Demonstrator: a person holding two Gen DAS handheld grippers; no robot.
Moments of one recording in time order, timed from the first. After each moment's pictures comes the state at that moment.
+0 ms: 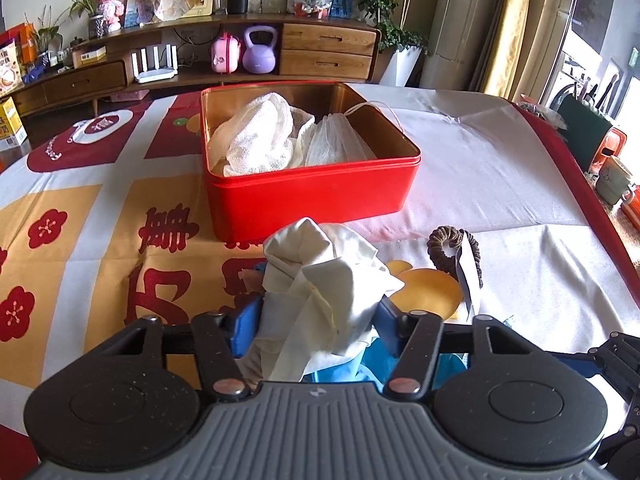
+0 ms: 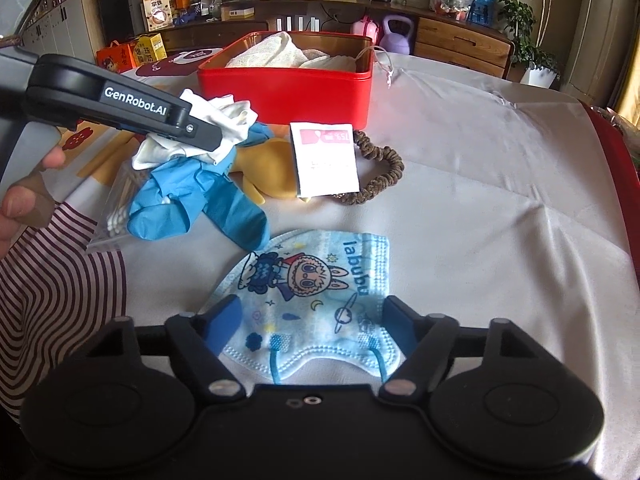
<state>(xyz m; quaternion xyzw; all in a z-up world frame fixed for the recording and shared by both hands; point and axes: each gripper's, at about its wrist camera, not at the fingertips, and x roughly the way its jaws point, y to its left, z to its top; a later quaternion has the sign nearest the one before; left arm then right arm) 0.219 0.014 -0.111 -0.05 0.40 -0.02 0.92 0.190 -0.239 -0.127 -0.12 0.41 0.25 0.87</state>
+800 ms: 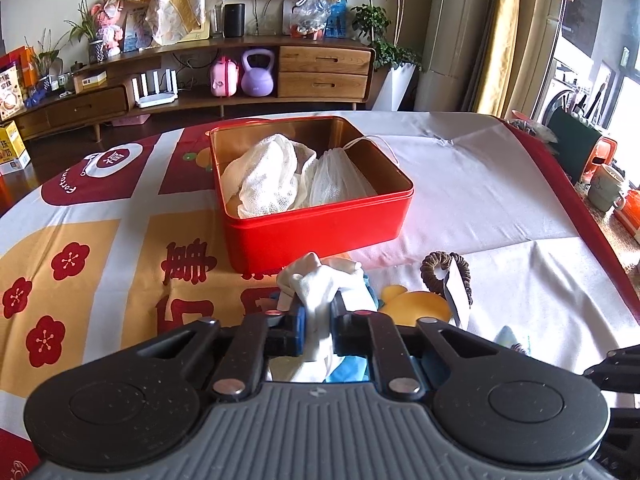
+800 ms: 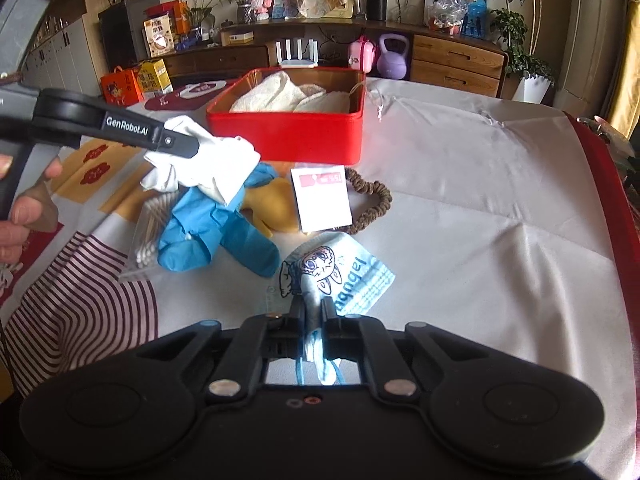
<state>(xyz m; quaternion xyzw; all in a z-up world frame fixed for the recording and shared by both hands) 0.206 0.021 -0.079 -0.03 0.37 -0.03 0.93 0.177 -0.254 -0.091 -0.09 0.39 0.26 0.88</state>
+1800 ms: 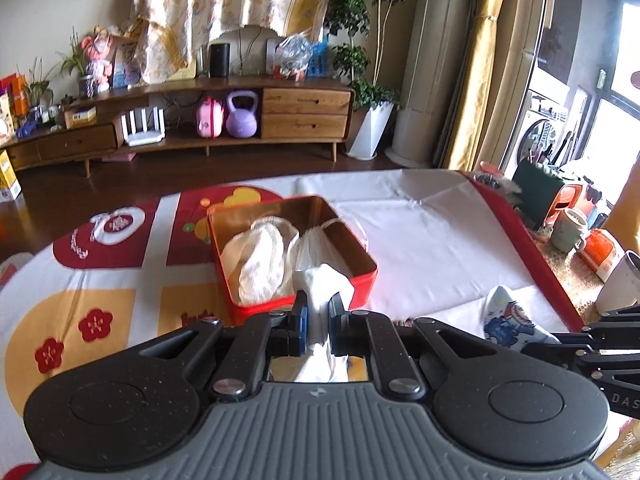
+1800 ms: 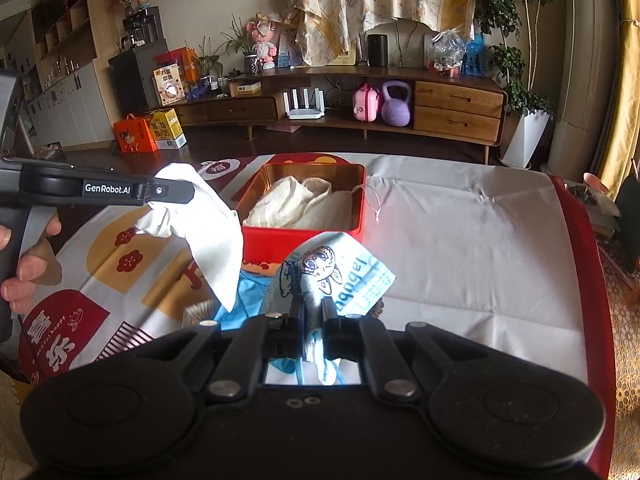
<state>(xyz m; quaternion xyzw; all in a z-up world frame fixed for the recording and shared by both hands) 0.193 0.030 0.018 -0.04 0.33 -0.06 0.94 0.194 -0.256 0.013 -0.06 0.34 0.28 0.90</state>
